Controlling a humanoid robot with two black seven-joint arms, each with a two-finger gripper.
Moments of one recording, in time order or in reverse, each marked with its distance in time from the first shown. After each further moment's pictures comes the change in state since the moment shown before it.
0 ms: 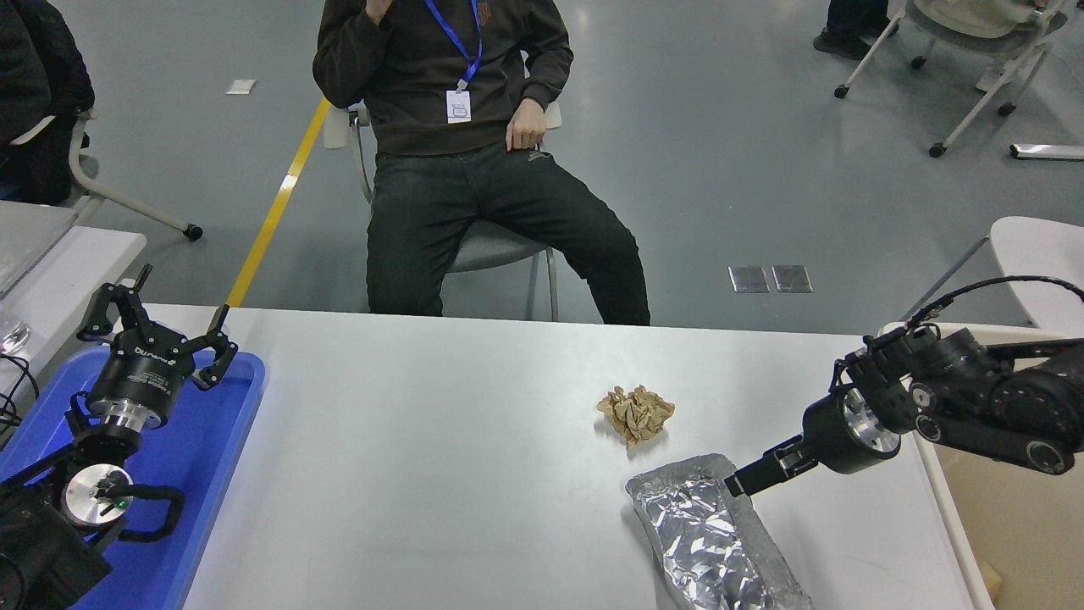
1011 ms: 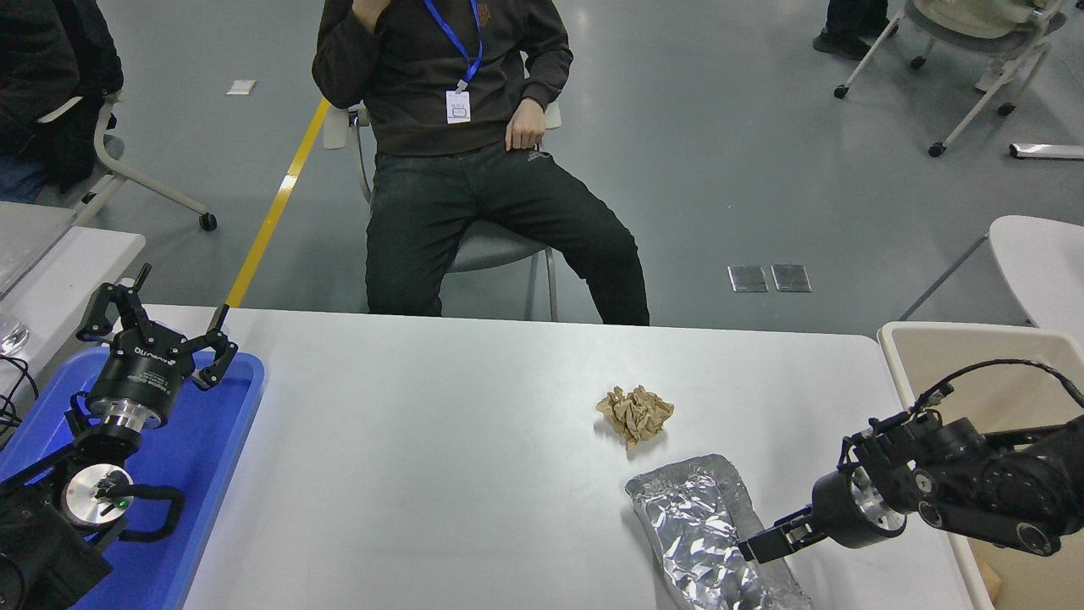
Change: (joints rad) left arm 0.000 0.000 0.000 0.000 0.000 0.000 0.001; right arm -0.155 0.019 -0.015 -0.071 -0.019 -0.123 0.002
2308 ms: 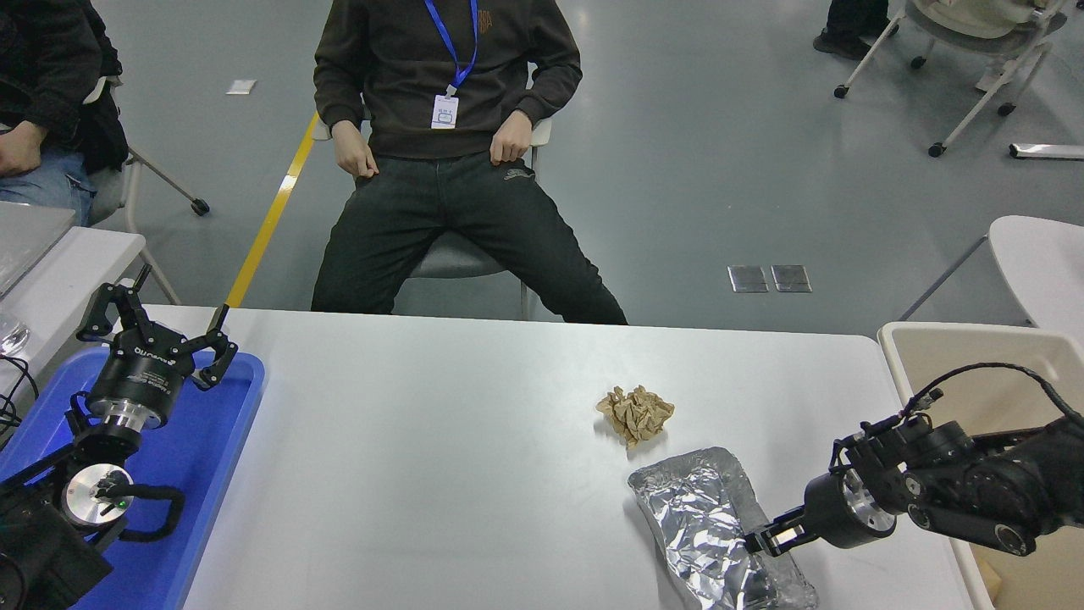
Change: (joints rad) left arm 0.000 0.000 0.000 0.000 0.000 0.000 0.000; right arm 0.013 0.047 -0.041 -0.076 0.009 -0.023 0.100
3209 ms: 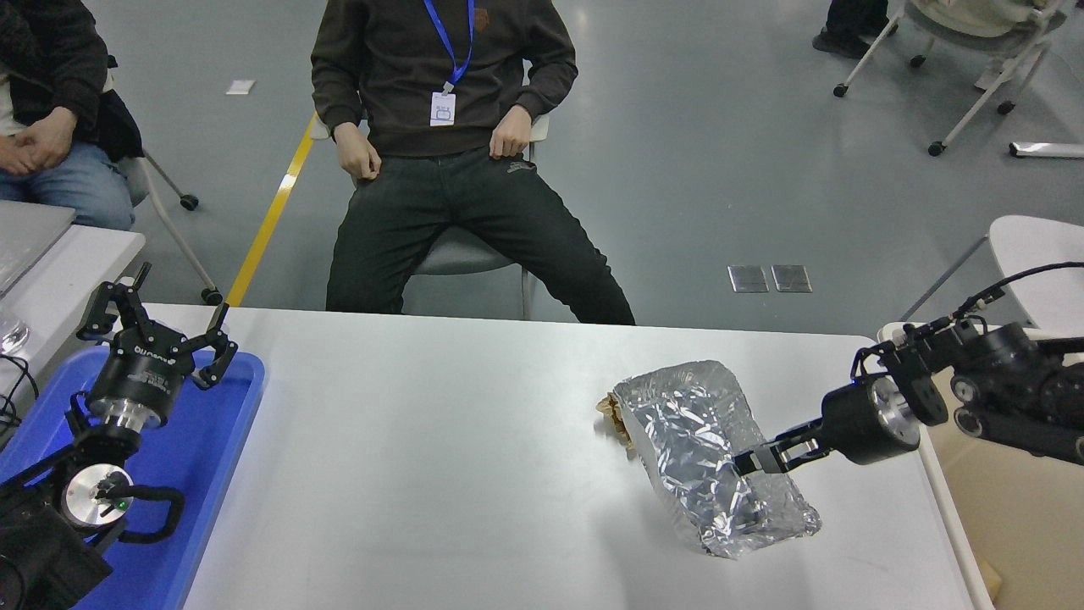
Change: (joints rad) left arm 0.000 0.000 0.000 0.001 0.000 0.000 0.000; right arm 0.350 -0.175 0.020 0.248 0.095 0.110 0.103
